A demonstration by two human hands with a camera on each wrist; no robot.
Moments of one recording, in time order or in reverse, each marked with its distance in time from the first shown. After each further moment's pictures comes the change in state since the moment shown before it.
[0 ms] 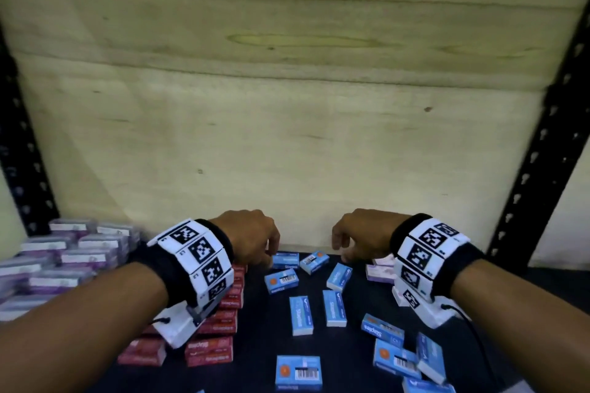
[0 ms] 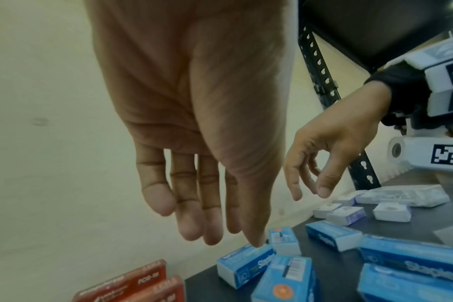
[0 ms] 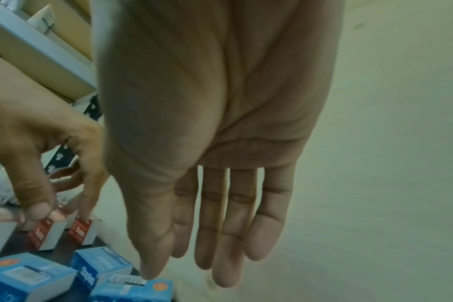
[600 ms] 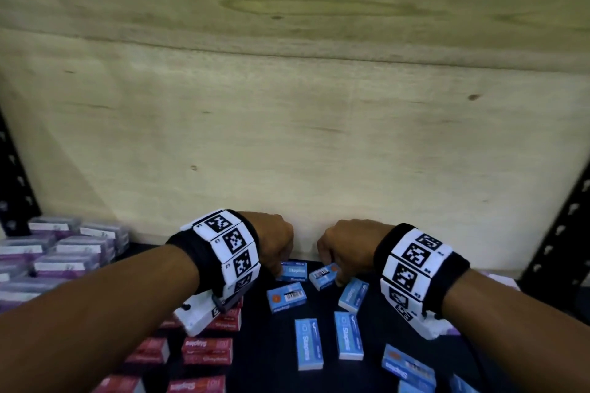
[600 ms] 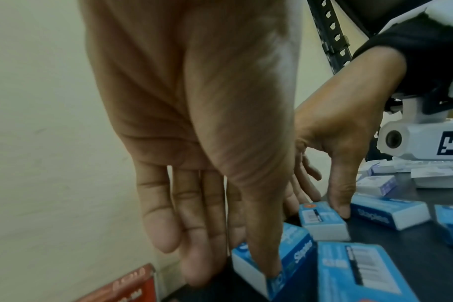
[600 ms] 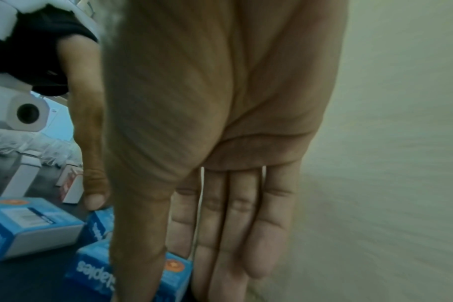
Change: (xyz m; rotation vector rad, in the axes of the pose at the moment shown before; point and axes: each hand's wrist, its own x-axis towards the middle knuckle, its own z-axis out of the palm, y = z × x) left_hand 0.062 -0.004 0.005 0.026 -0.212 0.080; right_hand 0.062 -0.012 0.014 -0.074 -0.104 -0.081
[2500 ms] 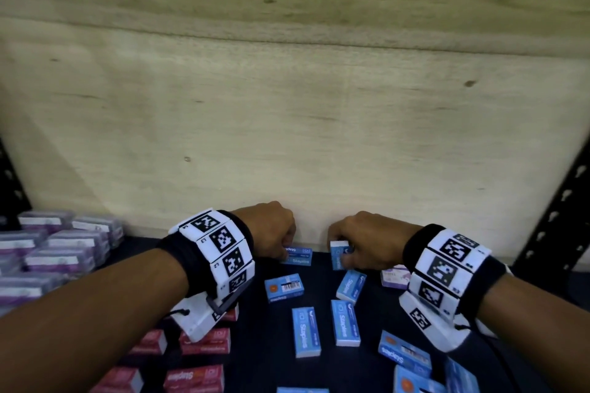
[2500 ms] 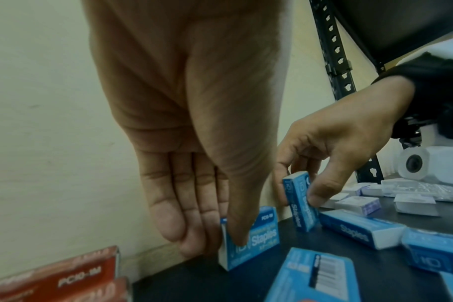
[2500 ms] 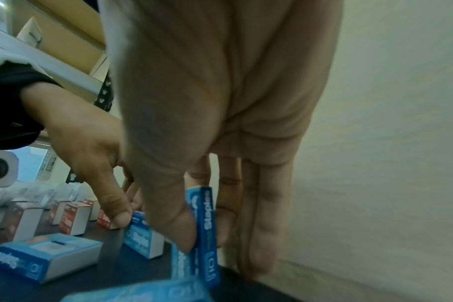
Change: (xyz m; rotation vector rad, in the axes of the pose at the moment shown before) left_hand -0.002 0.005 0.008 -0.136 0.195 -0.024; right_hand -0.029 0.015 0.014 0.177 0.143 0.030
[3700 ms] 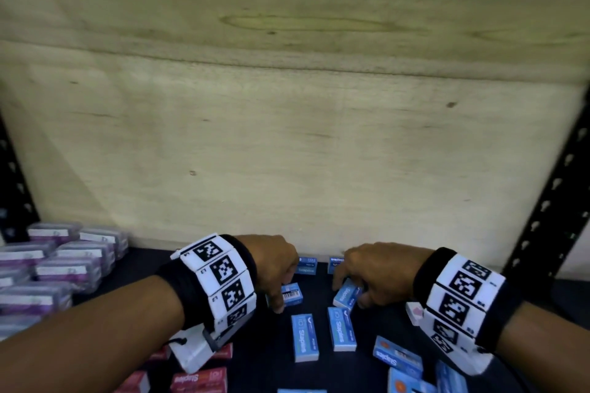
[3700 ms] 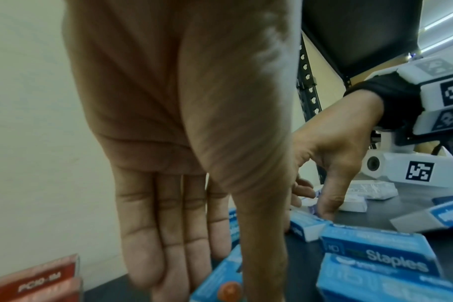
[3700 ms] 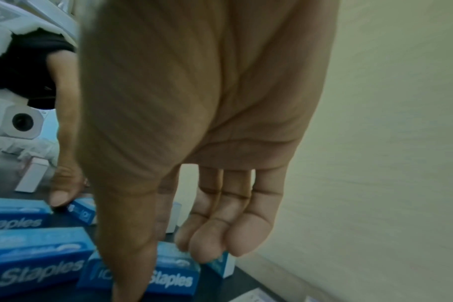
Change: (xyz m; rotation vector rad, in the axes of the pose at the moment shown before) left_hand -0.030 0.023 0.003 0.095 -0.231 0.022; right_hand -0.033 -0.008 0.003 -0.183 -0.143 -0.097
